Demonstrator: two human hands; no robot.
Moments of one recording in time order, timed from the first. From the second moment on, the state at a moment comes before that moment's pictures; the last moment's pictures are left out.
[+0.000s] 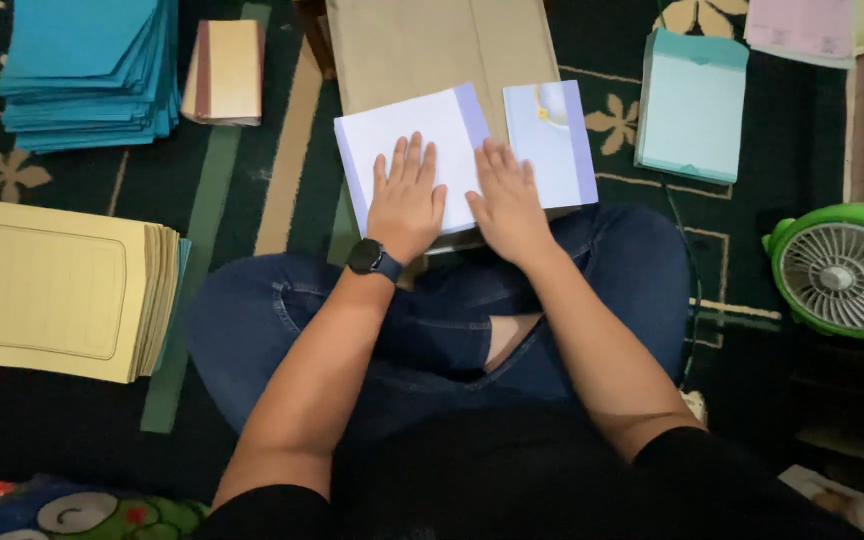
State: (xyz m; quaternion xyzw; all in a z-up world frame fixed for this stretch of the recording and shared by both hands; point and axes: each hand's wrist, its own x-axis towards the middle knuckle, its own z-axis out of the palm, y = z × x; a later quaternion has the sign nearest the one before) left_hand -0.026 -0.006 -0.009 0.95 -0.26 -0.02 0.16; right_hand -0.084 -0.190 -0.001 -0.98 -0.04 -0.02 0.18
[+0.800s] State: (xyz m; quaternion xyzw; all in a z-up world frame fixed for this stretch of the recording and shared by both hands) left_hand -0.023 -0.013 0.012 0.95 -0.24 -0.06 0.17; right_hand -0.094 -0.238 0.050 -0.94 0.17 -0.10 0.26
